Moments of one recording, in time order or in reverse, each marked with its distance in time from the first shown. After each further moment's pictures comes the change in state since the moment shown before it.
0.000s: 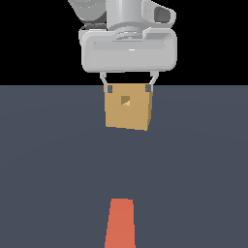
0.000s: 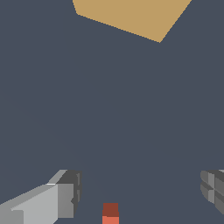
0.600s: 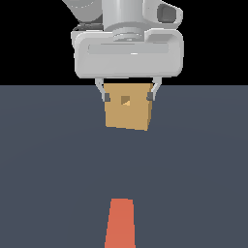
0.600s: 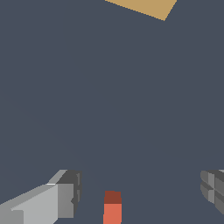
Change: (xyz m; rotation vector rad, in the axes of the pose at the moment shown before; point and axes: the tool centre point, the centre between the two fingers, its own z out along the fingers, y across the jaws) arm -0.038 -0.004 0.015 0.002 0.001 0.005
